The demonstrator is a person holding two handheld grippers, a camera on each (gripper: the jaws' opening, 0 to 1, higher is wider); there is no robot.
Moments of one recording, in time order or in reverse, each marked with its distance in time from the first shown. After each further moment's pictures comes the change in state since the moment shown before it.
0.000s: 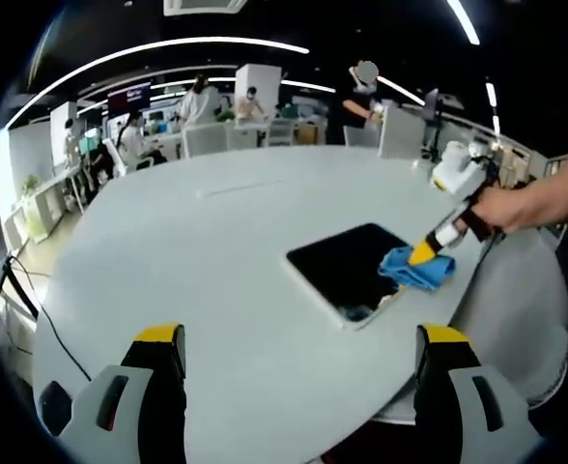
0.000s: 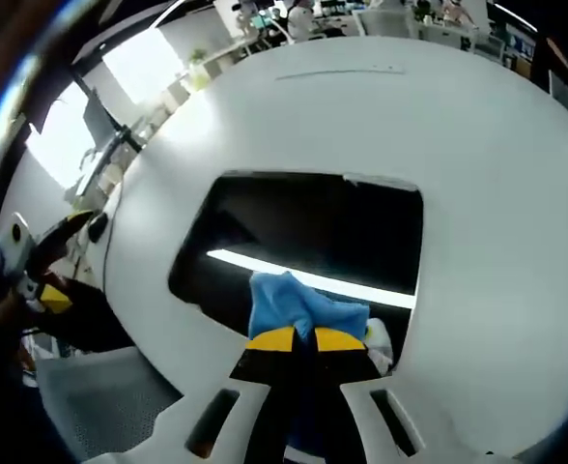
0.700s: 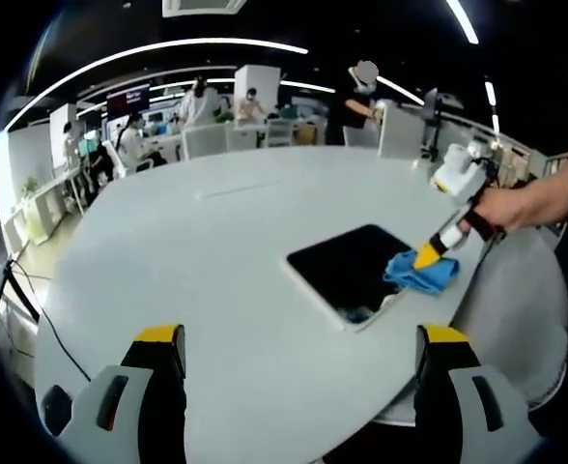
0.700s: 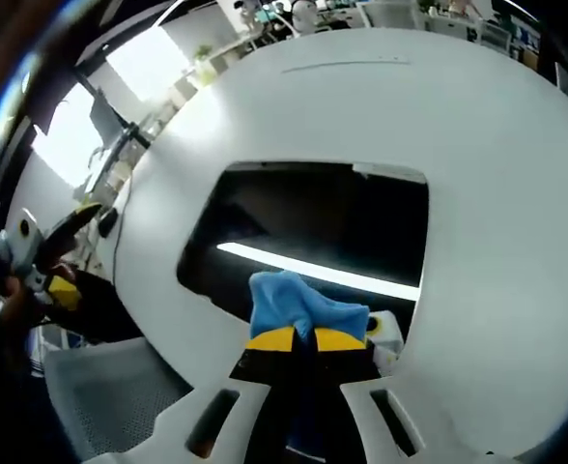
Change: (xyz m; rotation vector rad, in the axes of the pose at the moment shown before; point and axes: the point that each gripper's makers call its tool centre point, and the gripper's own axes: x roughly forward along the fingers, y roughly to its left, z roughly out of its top) left arm 0.001 -0.001 0.003 0.008 -0.002 0.000; right arm -0.001 0.002 -0.006 0.005 0.029 0.051
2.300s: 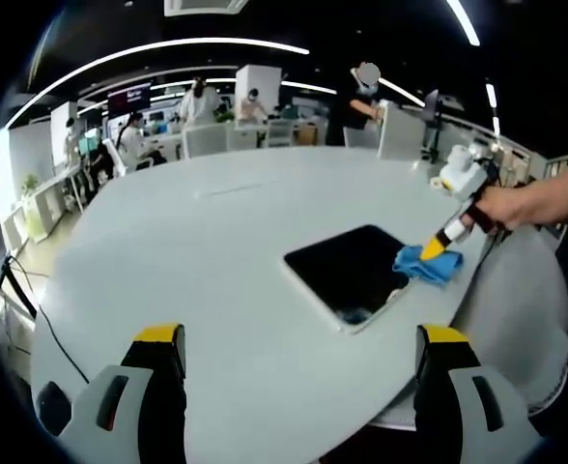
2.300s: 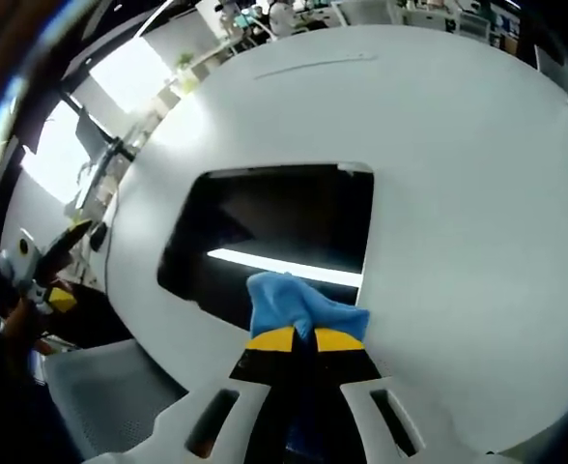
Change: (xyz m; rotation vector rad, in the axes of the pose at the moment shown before) left arm 0.004 -0.004 -0.002 -0.011 -0.004 -0.002; right arm -0.015 -0.037 -0.003 0.063 -0.017 -0.048
